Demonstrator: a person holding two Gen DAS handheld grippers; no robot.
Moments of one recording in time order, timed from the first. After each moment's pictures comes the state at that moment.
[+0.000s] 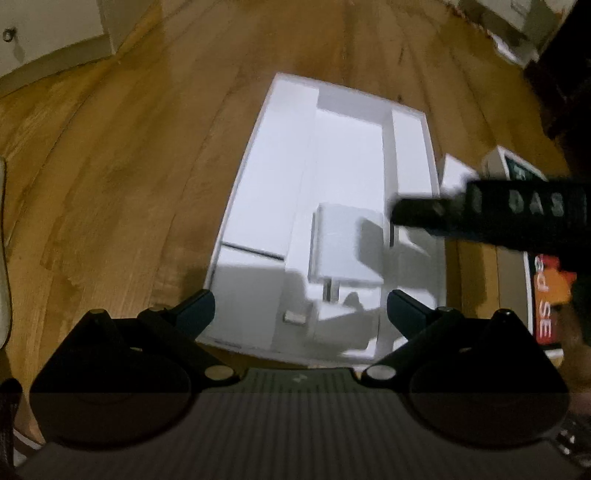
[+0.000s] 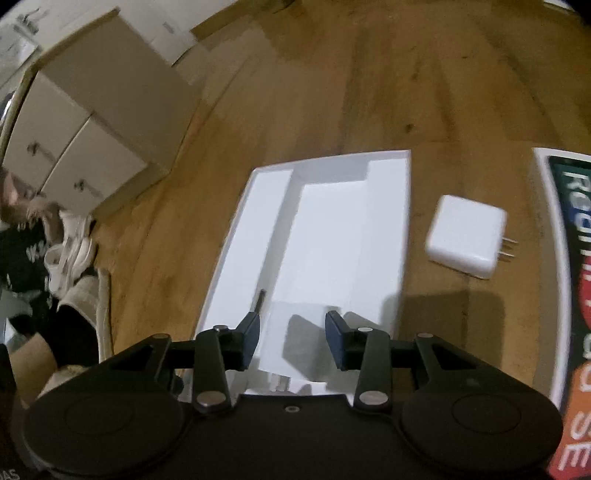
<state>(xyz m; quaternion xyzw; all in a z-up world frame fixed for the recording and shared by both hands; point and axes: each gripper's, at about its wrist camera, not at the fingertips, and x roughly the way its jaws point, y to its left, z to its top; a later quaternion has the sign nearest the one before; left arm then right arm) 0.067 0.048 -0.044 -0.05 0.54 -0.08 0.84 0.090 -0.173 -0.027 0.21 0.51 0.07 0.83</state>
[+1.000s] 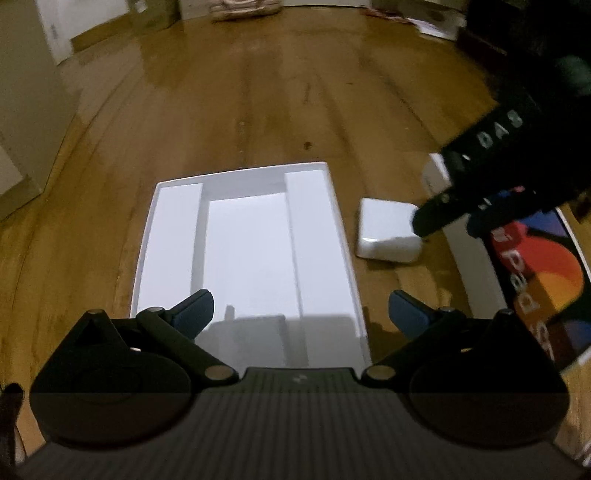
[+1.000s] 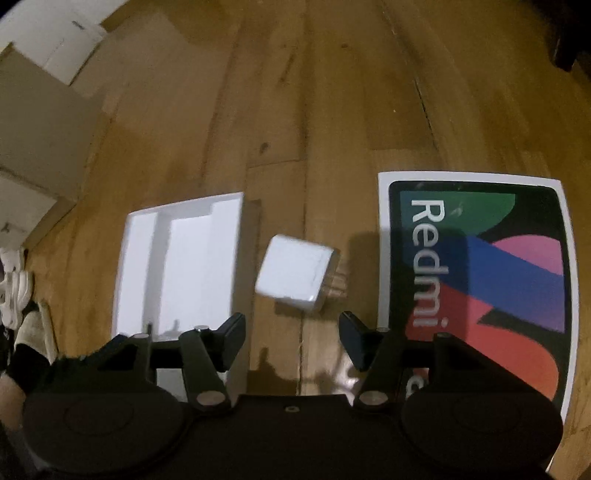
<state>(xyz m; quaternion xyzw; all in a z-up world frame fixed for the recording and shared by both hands) 0.103 -0.047 -0.039 0.07 0.47 -0.15 0.87 0.133 -0.290 -0.011 0.21 0.60 -0.02 0.77</state>
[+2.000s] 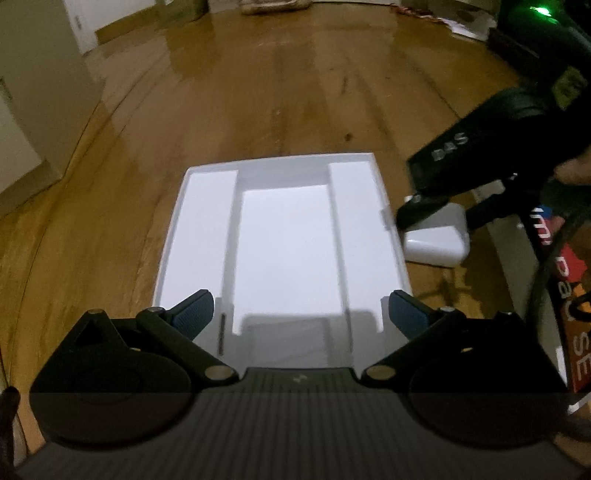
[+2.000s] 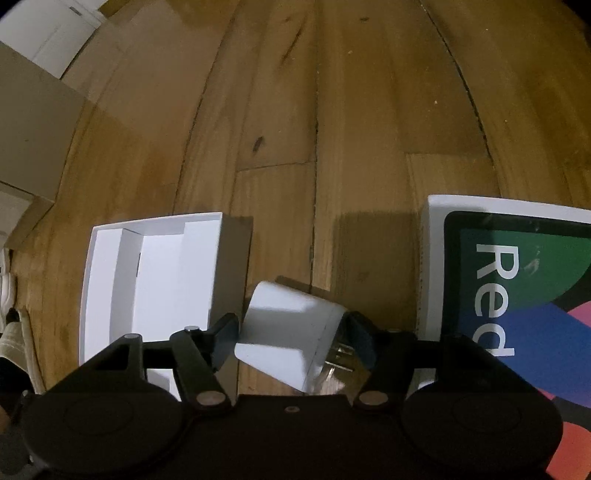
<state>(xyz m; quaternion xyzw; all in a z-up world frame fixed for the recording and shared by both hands) 0.115 -0.029 -0.062 0.07 0.47 -0.11 0.87 0.184 -0.280 -0.076 0.20 0.60 -0.01 0.77</state>
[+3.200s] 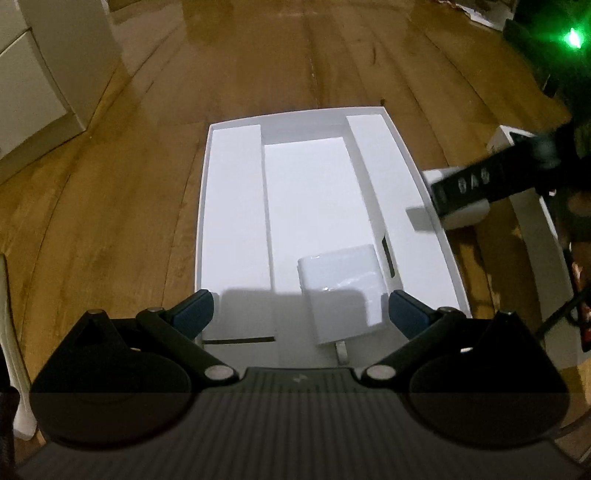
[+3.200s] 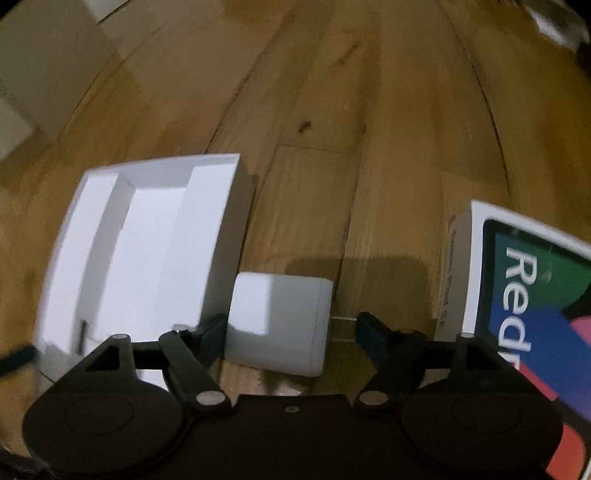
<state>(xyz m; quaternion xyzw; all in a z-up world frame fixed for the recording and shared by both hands) 0.094 0.011 -0.063 0.06 0.51 -0.10 0.85 0.163 -0.228 -0.080 0.06 0.59 0.01 0.81</state>
